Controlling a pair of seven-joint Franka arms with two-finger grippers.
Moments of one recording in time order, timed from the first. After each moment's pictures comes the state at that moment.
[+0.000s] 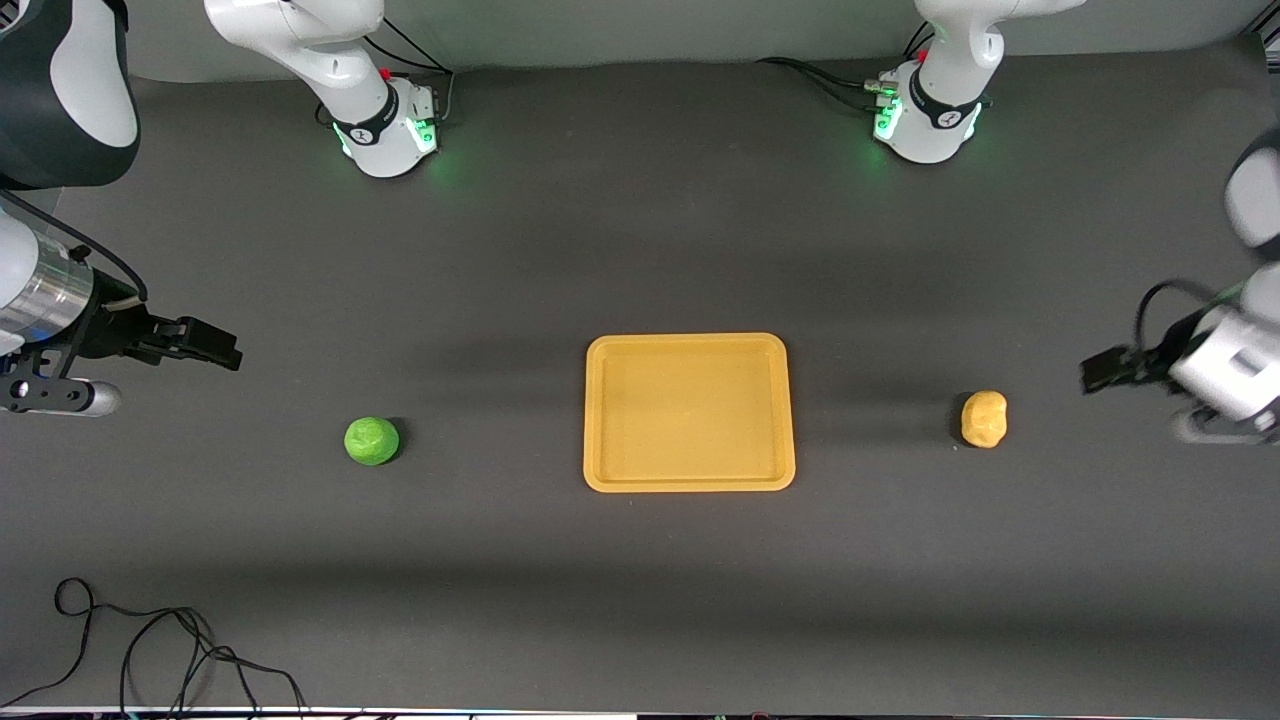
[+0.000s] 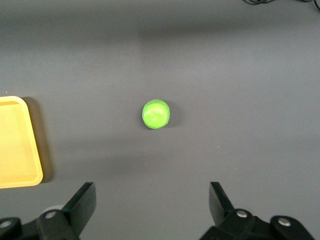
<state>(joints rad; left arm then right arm) 0.07 0.25 -0.05 -1.68 0.04 1.88 0.04 0.07 0.18 -0.02 -1.48 0.01 1.61 0.16</state>
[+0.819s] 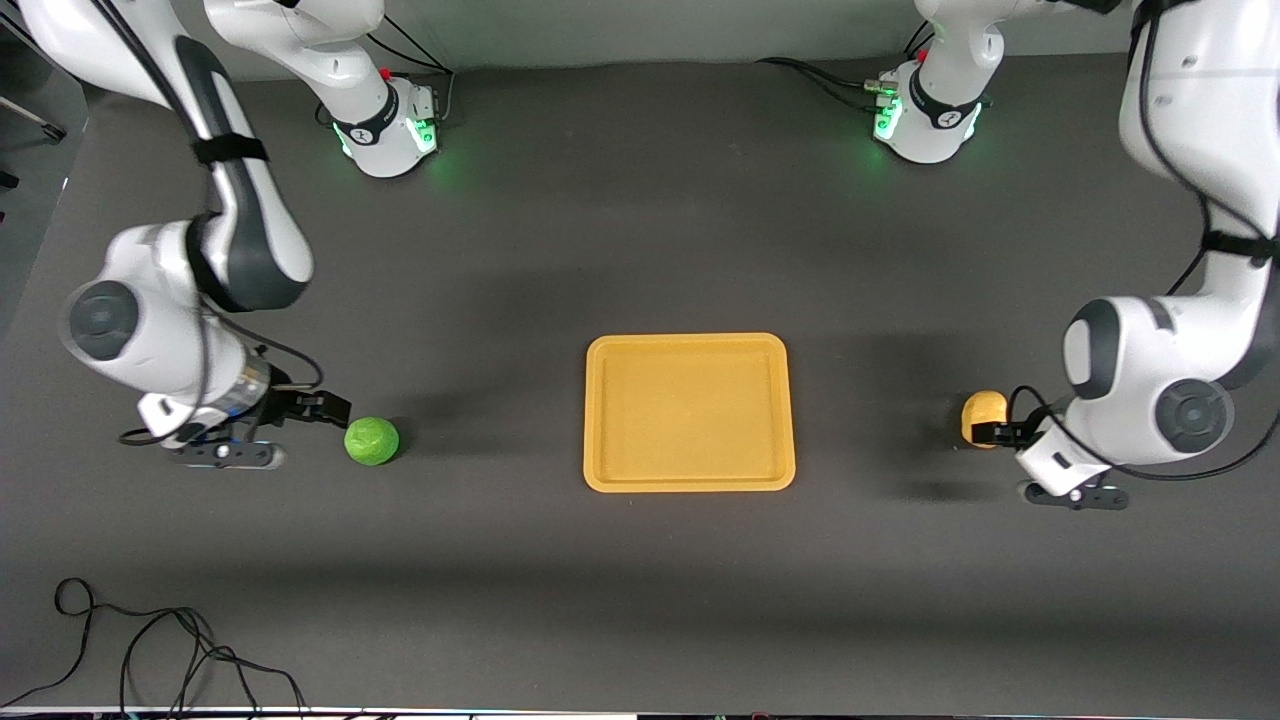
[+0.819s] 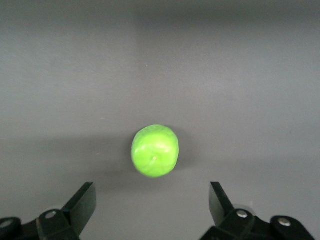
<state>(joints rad) 0.05 0.57 -0.06 -1.73 0.05 2.15 0.05 0.10 0.28 -0.01 -1.95 -0.05 2.26 0.16</state>
